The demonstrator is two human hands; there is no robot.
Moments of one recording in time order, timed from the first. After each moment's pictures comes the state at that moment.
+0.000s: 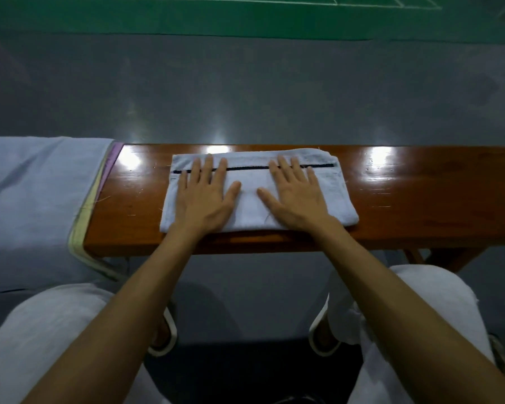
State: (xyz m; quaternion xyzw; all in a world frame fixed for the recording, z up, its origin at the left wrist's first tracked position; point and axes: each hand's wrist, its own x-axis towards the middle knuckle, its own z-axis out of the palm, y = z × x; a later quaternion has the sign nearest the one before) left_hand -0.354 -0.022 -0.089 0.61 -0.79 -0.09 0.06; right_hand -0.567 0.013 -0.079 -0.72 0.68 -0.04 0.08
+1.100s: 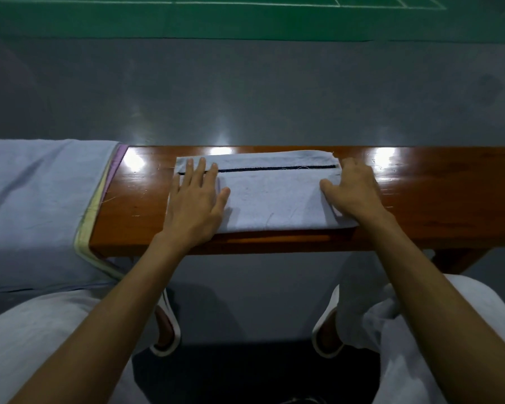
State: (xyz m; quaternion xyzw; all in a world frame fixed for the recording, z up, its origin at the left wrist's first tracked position) left_hand -0.335 0.000 -0.071 0.59 -0.79 -0.09 0.10; right_hand -0.654 0.017 -0.060 -0.56 0.81 -0.16 0.08
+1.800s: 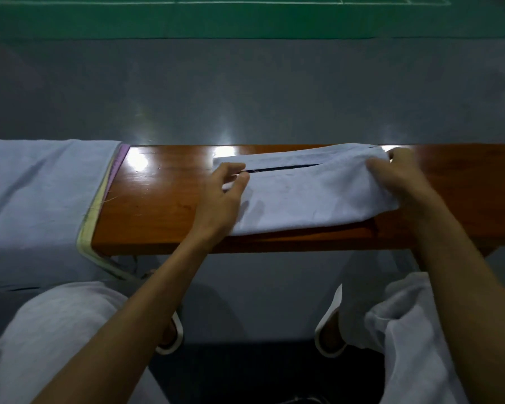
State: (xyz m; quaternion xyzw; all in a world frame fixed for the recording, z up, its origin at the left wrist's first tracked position) left_hand -0.379 0.021 -0.045 0.53 -0.61 -0.42 0.40; right_hand -0.692 0.031 -0.007 -0.42 0.81 -0.34 0.23
